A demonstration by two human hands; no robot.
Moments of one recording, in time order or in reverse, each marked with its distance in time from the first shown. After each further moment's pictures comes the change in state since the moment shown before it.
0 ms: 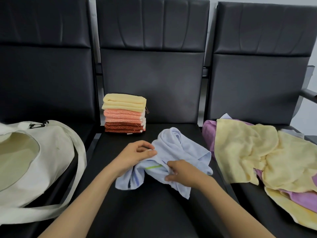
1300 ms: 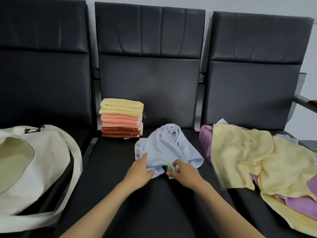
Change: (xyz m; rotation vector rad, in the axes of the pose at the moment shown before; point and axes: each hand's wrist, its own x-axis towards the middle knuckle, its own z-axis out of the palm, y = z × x) left_hand 0.025 -0.047 0.038 0.629 0.077 -0.097; right_hand 0.020 0.035 0.013 0.104 0.190 0.254
